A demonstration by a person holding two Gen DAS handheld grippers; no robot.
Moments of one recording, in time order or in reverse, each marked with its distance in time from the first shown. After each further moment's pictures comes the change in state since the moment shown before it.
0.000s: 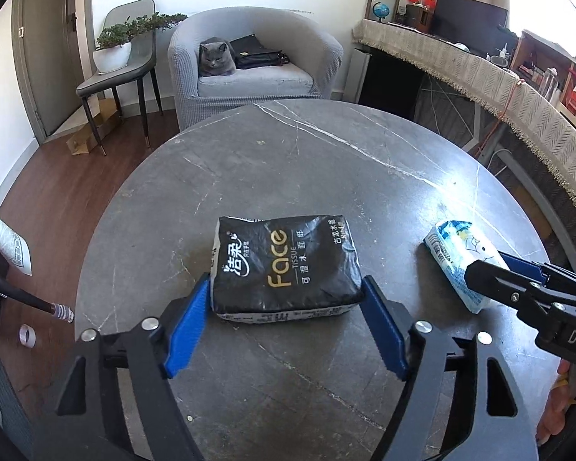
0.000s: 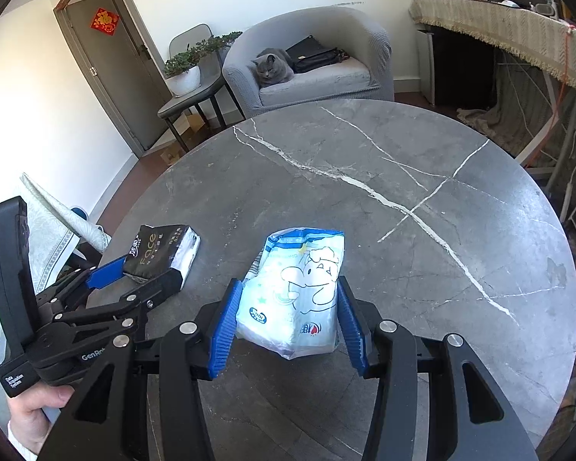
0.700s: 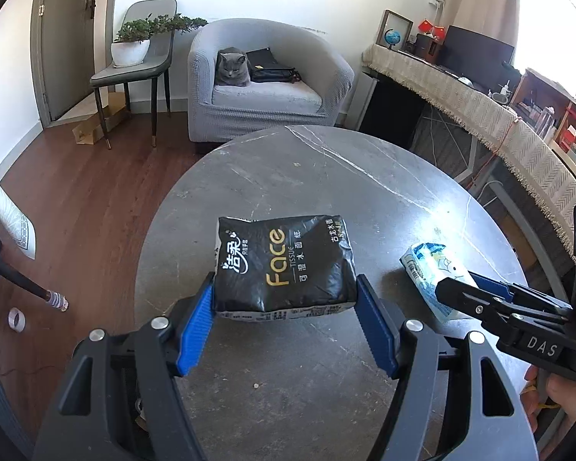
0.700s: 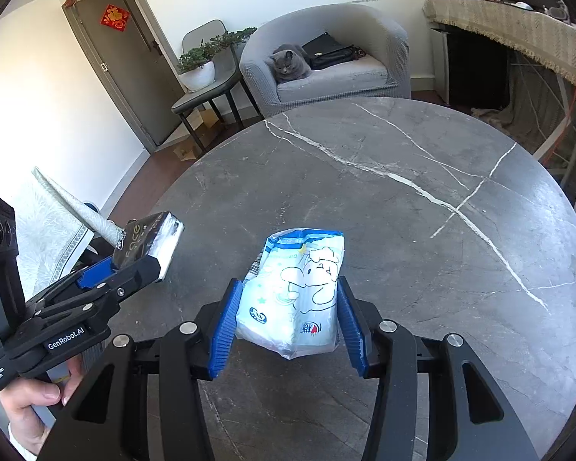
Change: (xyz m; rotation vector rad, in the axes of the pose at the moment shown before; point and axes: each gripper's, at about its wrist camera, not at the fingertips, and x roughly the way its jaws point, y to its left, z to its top) left arm -0.048 0.038 -0.004 -0.088 -0.054 -0.041; right arm 0.007 0.036 0.001 -0.022 0.015 0.035
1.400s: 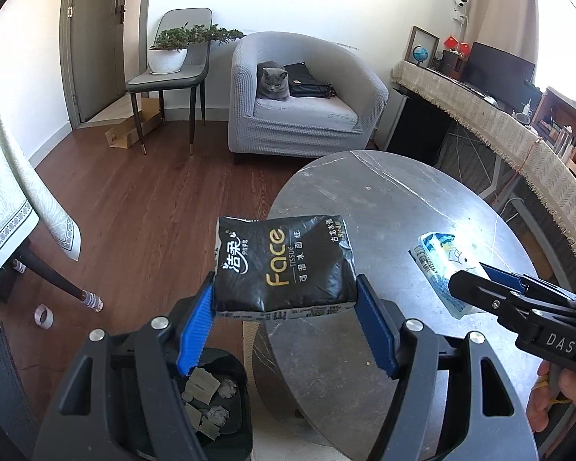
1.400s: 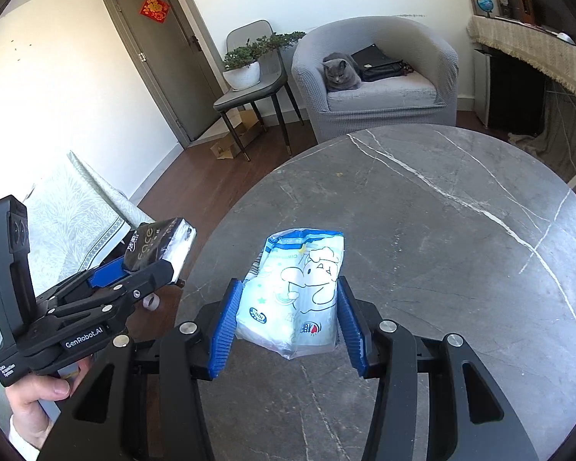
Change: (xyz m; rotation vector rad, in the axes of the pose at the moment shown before) left arm -0.048 0.071 0.002 -0.039 -0.039 0.088; right arm 0.011 0.078 0.013 -0.101 -0.023 0.094
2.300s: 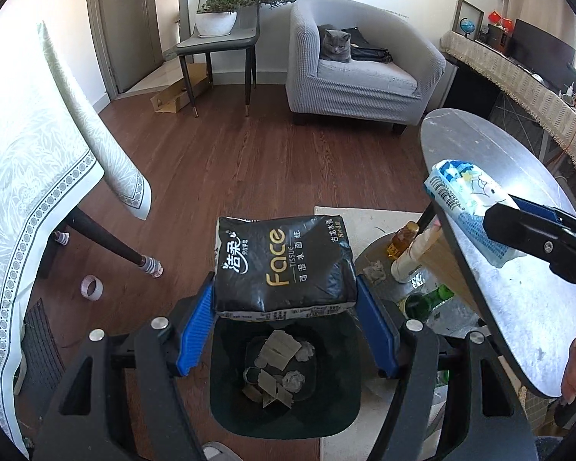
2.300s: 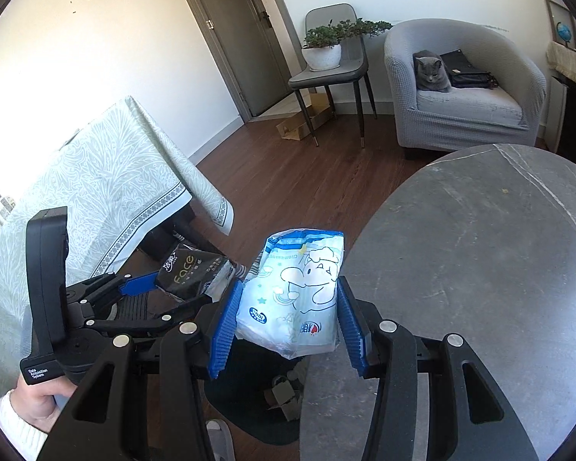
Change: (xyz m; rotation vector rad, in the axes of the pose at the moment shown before) left arm -0.001 0.122 -0.037 -0.013 0.141 0.157; right arm 0.071 0.118 0.004 -0.166 0.060 0.169
